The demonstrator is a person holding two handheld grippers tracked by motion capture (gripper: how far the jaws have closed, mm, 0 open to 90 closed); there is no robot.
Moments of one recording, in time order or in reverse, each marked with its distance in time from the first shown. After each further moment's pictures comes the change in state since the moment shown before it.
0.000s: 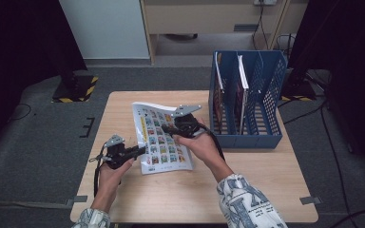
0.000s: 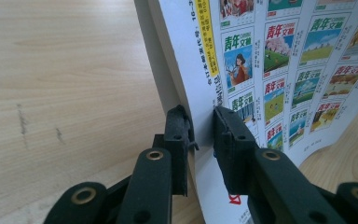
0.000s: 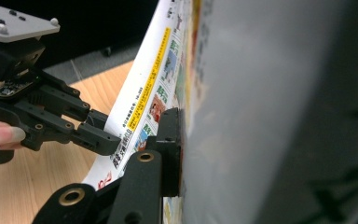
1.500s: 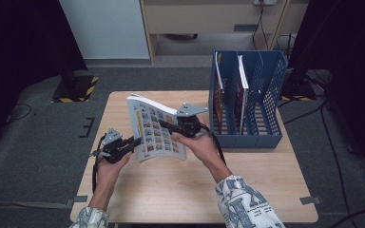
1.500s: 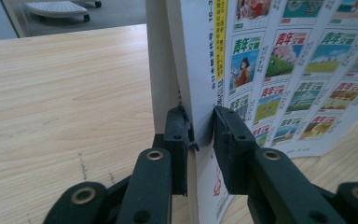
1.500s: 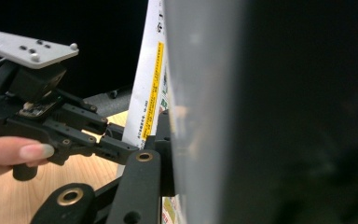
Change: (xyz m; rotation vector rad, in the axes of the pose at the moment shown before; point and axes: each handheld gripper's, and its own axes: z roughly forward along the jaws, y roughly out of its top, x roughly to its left) left arm 0.003 0.016 -0.004 -0.082 0.114 0.112; right arm 0.004 0.003 -0.008 -0.212 0.016 -0.031
